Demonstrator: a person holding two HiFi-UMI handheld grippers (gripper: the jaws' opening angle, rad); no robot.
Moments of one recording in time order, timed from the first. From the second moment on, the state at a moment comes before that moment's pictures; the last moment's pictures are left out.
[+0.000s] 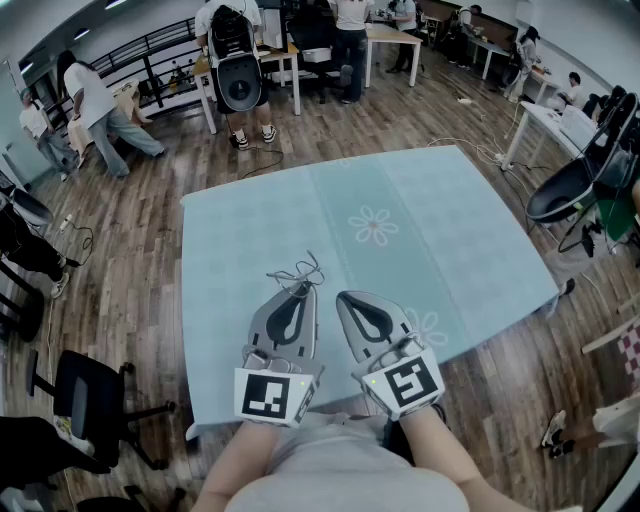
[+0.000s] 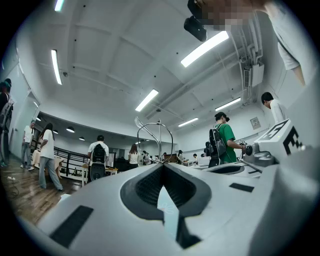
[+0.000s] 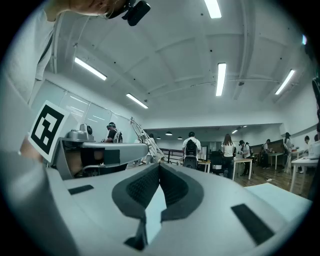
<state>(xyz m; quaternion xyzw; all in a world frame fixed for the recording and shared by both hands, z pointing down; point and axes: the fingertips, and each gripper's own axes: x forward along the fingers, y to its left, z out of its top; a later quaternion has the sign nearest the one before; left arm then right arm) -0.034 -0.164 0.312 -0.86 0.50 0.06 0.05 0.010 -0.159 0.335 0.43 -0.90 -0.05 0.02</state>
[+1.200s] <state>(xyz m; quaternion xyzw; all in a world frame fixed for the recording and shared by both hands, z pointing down) -0.042 -0.179 0.335 -0.89 0.46 0.02 -0.05 0.008 -0.161 0.337 0.43 -0.90 -0.06 0.02</state>
